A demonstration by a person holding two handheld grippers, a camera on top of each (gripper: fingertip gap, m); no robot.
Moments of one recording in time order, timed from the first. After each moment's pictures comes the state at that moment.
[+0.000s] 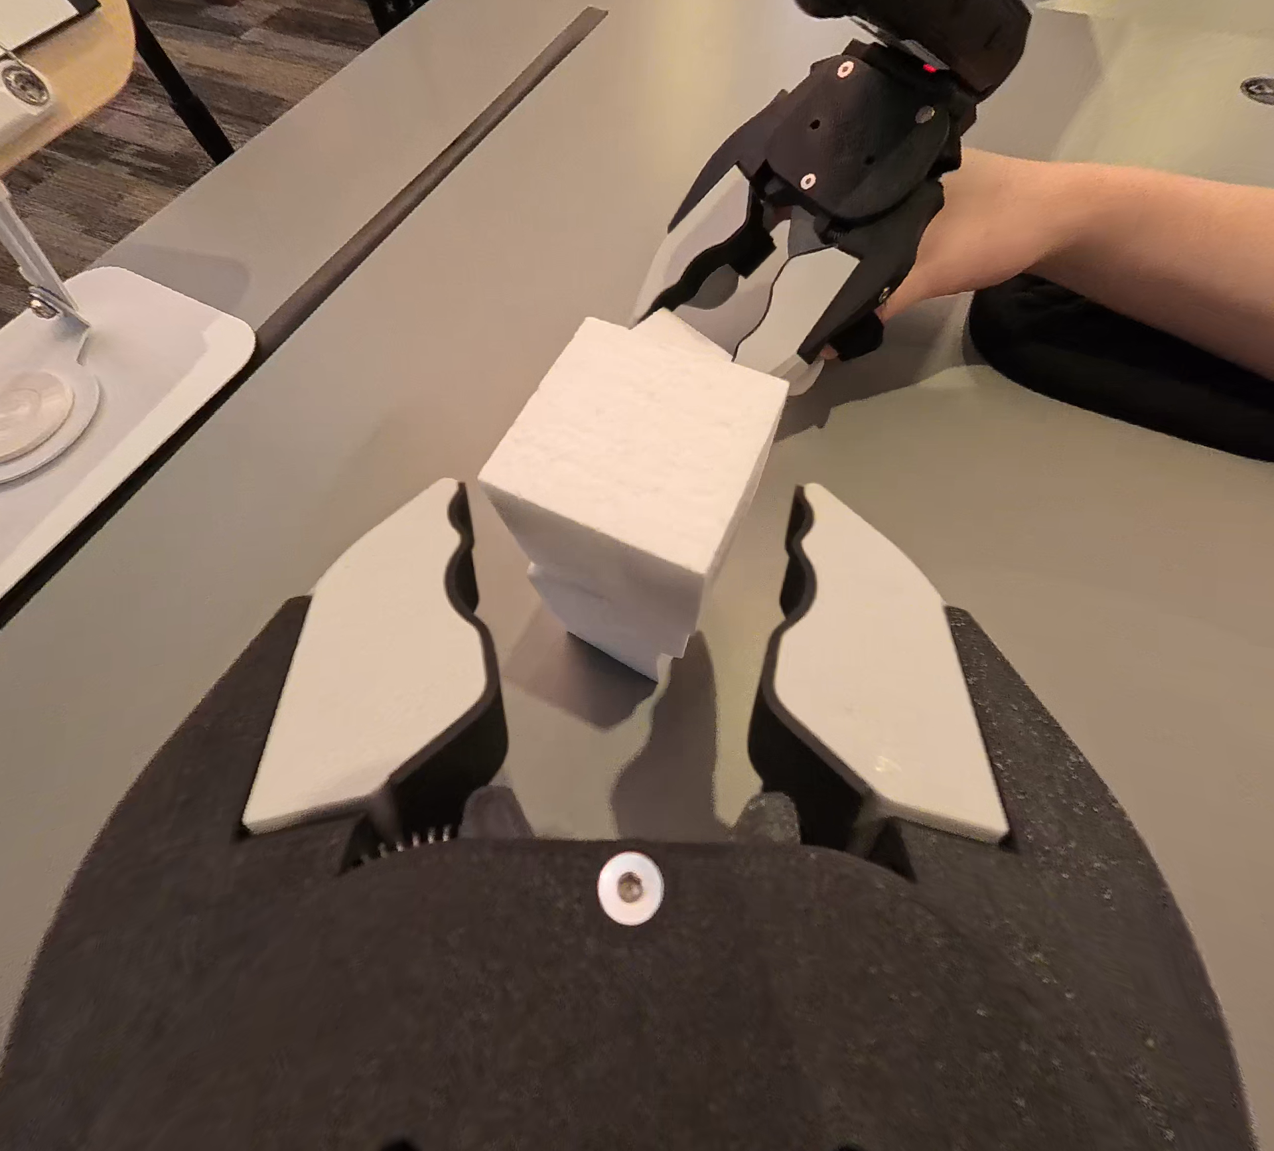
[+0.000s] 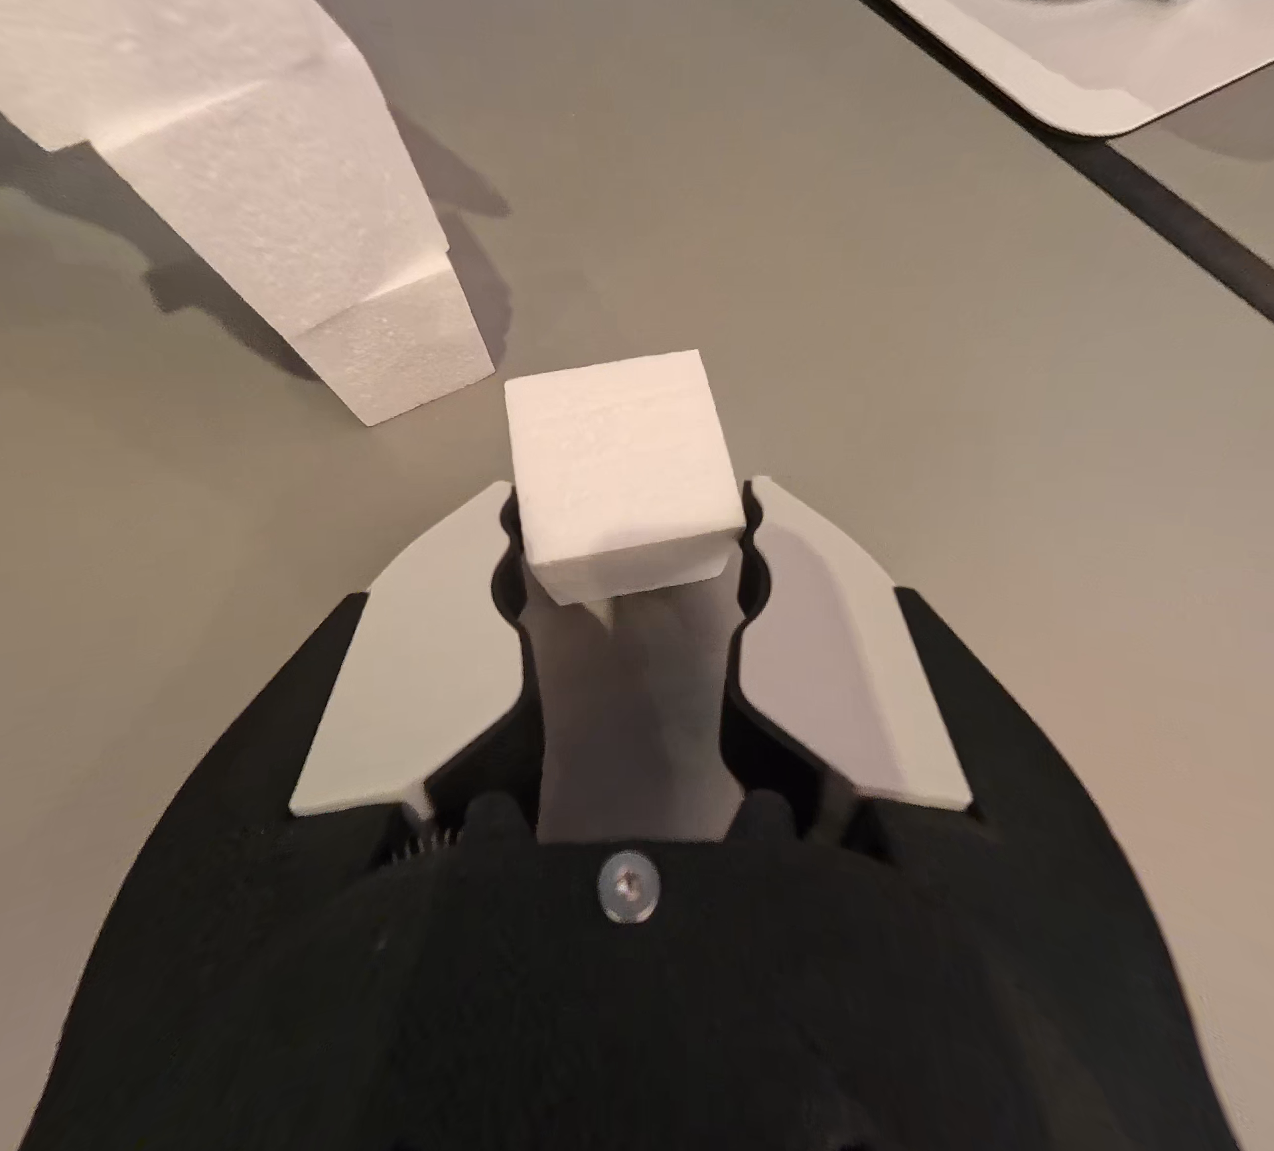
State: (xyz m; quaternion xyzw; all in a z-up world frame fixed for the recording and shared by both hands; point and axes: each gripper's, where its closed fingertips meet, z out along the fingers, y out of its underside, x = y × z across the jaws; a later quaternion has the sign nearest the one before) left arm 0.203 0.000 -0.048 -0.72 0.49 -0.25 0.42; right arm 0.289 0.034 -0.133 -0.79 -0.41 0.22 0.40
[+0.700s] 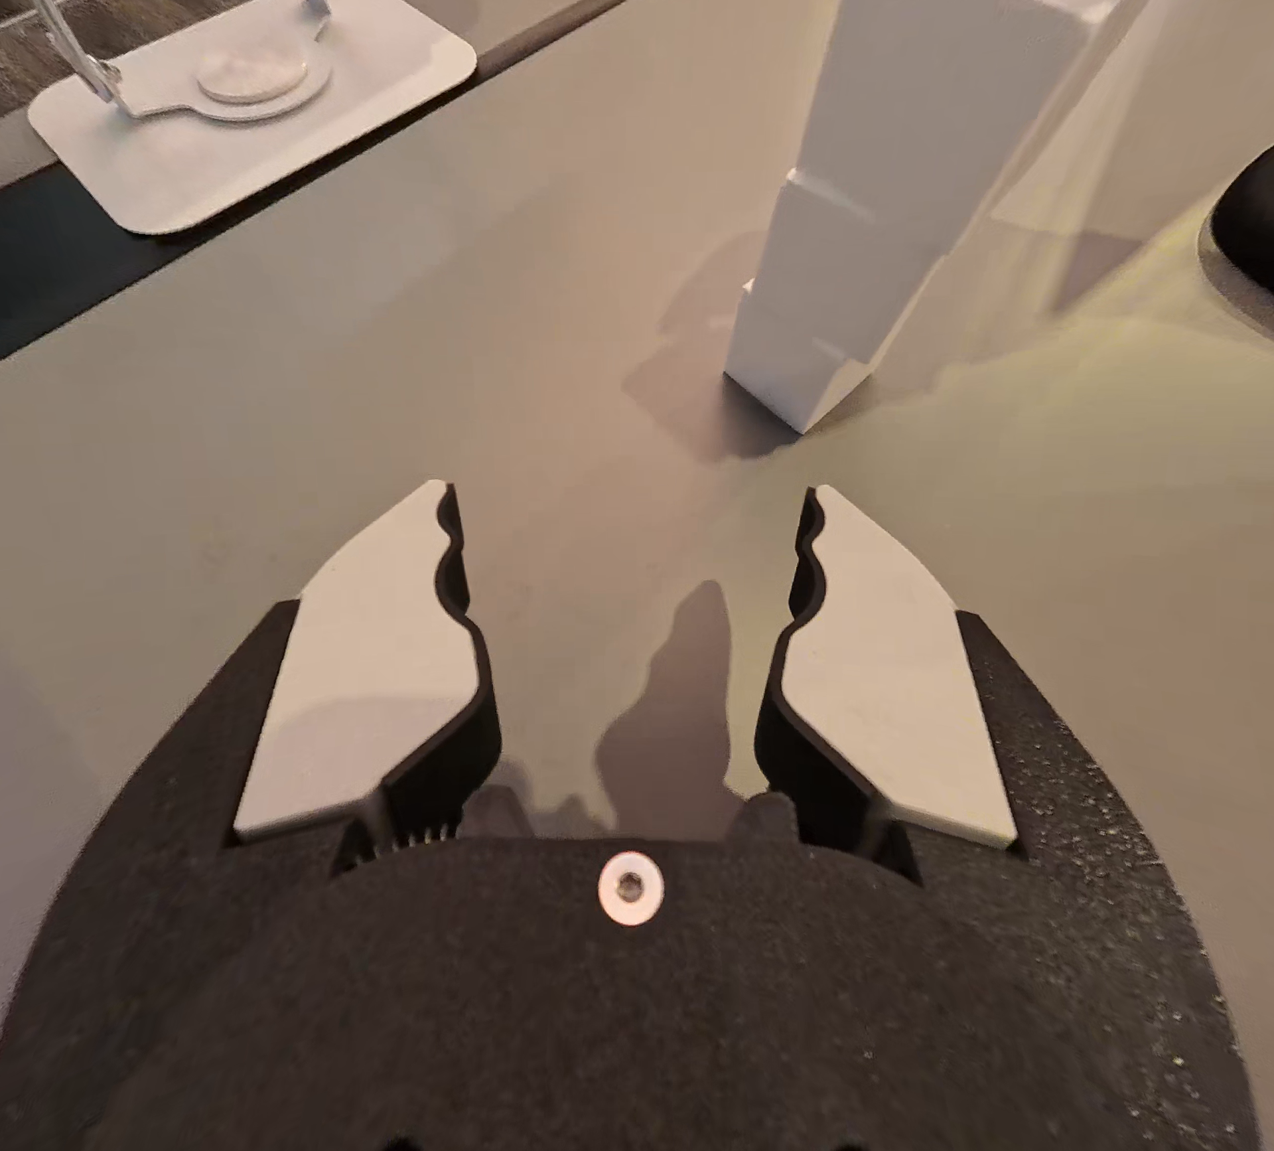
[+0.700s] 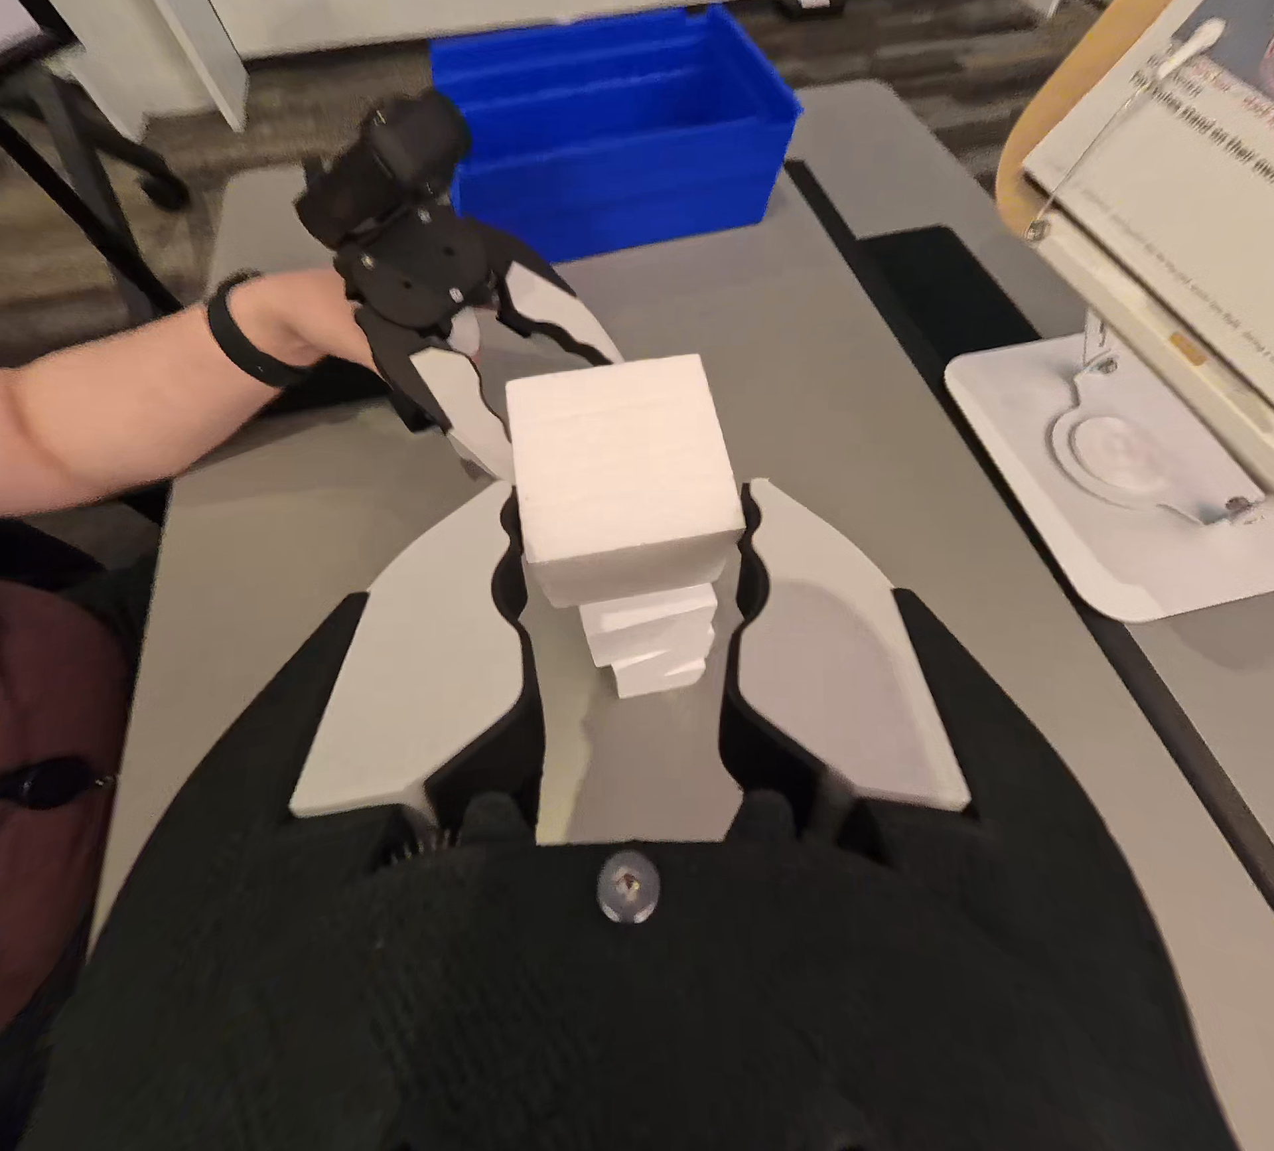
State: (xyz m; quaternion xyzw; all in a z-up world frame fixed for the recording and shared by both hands) left arm 0.082 0.002 -0.089 -0.80 0.37 -0.19 0.43; right arm 0.191 -0.006 0.047 -0.69 -0.51 0.30 0.41
